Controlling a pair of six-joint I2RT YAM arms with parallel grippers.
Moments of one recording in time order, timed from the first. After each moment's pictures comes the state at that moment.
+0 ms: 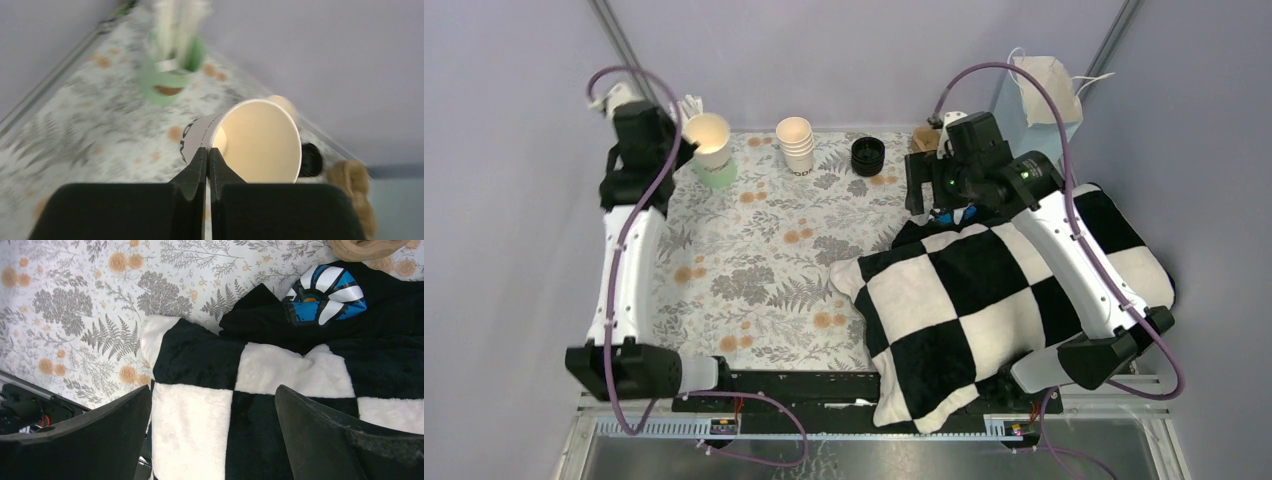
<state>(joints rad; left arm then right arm) 0.00 1.39 1.62 -0.60 -0.16 -0.56 0.52 1.45 1.74 -1.10 0.01 0.27</state>
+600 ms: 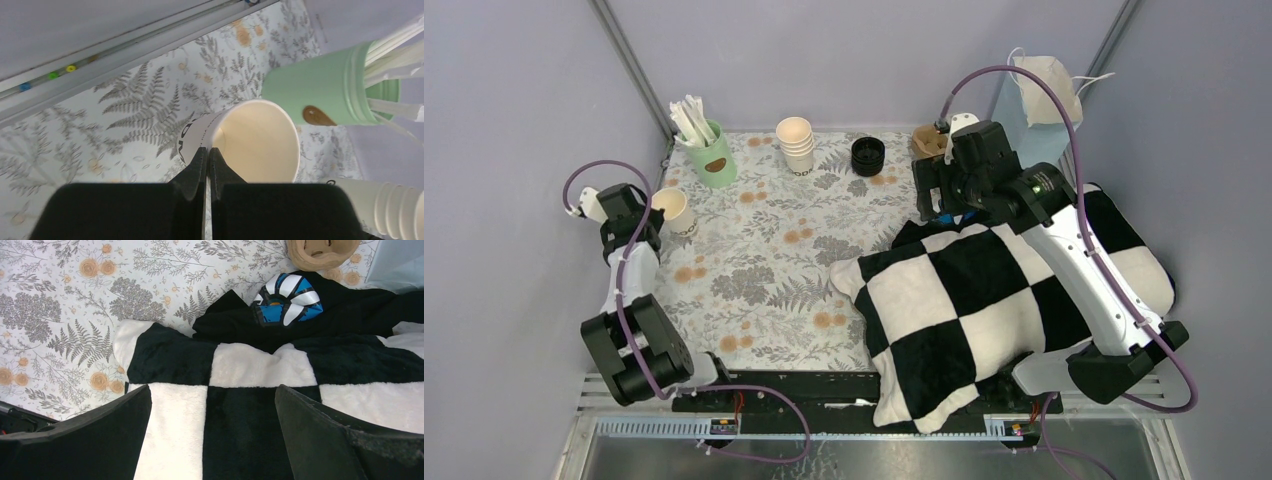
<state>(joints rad) 0.46 1.32 0.88 -0.14 -0.11 -0.75 0.58 1.37 1.70 -1.10 0.16 0.22</state>
